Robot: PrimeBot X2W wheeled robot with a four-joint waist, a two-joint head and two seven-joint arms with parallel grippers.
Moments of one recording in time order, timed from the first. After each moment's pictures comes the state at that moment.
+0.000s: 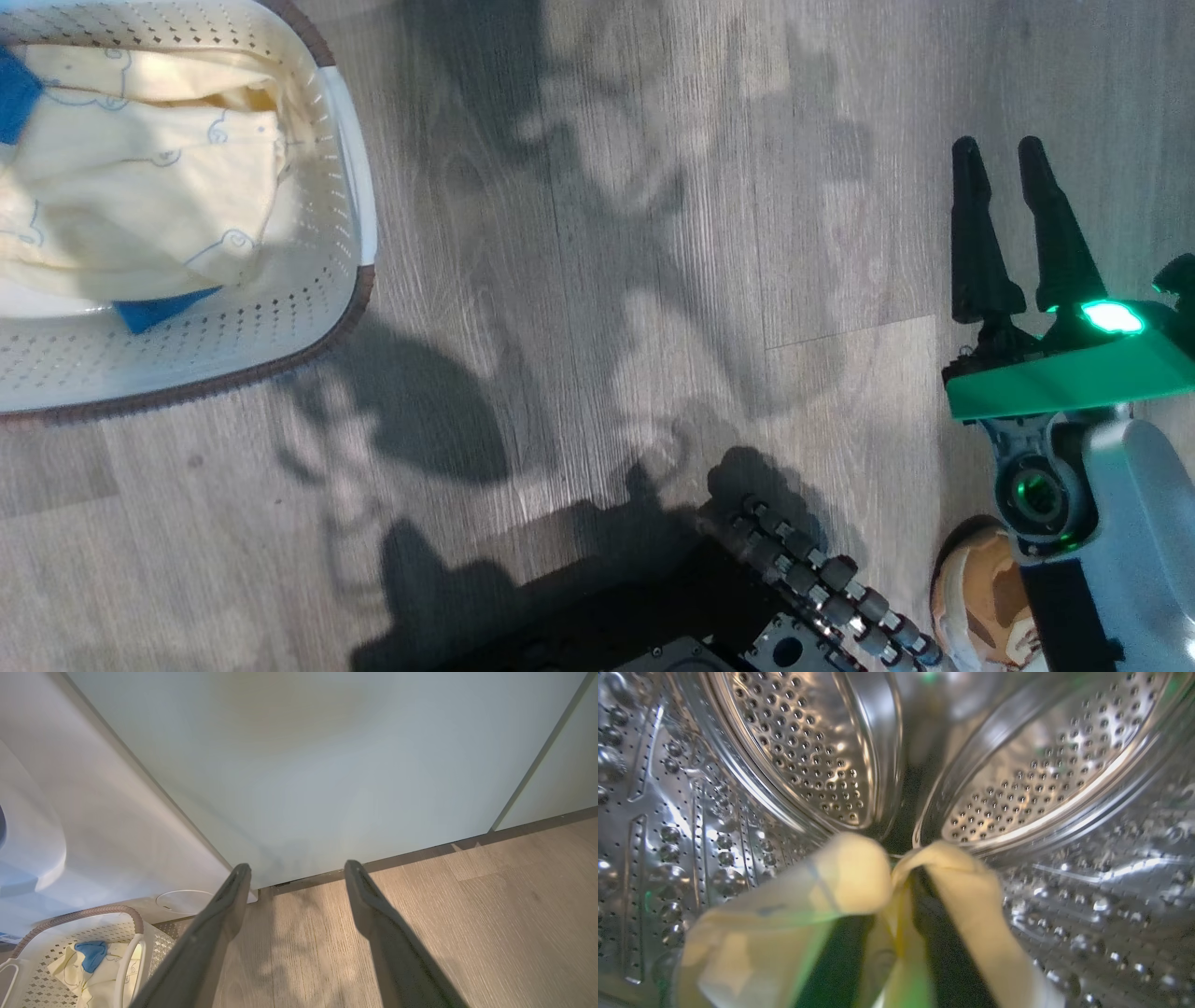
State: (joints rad) left arm -1.81 0.43 -0.33 1.18 -0.39 -0.07 -0.25; right arm -0.42 -0.05 0.22 0.12 0.57 0.13 -0.26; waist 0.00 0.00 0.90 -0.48
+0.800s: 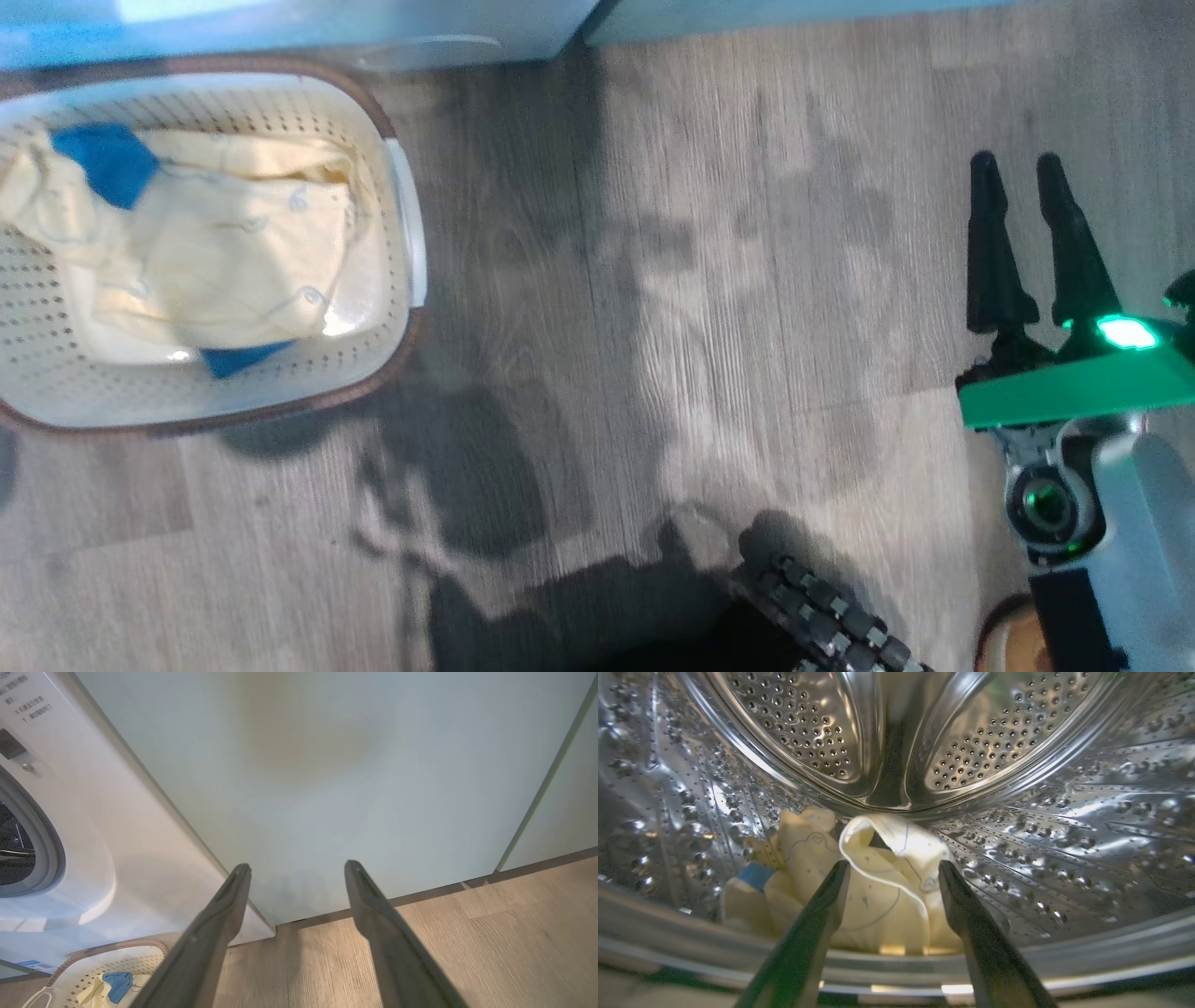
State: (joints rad) left arm -1.65 0.39 -0.36 1.29 -0.44 -0.12 -0.17; right arm -0.40 -0.05 0.18 0.14 0.55 0.13 -0.26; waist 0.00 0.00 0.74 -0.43
